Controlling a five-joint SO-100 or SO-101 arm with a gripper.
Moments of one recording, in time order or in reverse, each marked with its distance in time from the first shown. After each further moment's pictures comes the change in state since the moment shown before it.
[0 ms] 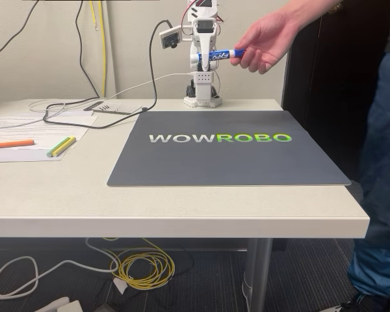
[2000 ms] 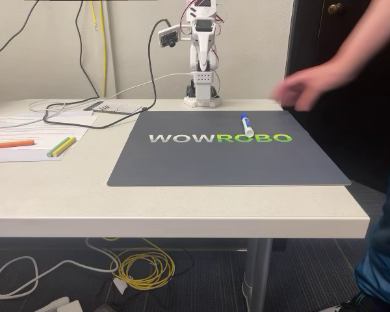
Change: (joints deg) arm 1.5 0.3 0.2 0.2 -1.2
